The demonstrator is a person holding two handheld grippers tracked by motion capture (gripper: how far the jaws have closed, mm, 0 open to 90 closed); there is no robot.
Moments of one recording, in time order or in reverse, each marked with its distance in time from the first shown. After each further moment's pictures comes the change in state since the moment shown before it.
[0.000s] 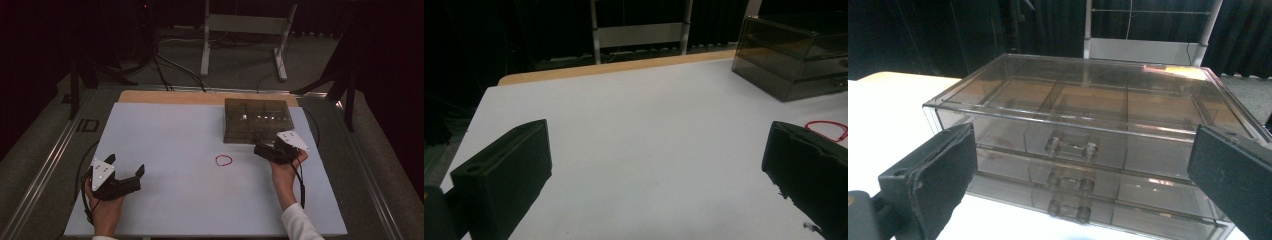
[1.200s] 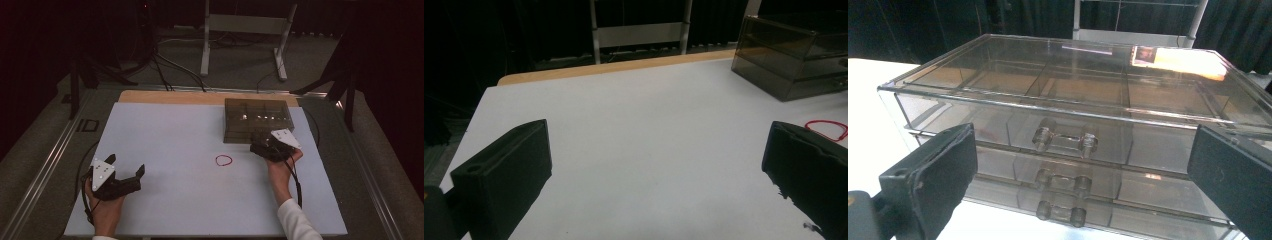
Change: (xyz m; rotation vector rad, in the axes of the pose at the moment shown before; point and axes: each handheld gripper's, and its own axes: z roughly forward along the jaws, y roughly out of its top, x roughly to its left) left arm -0.001 0.000 0.000 0.000 -0.002 0.001; right arm 0.003 -0.012 0.023 0.034 -0.055 -0.017
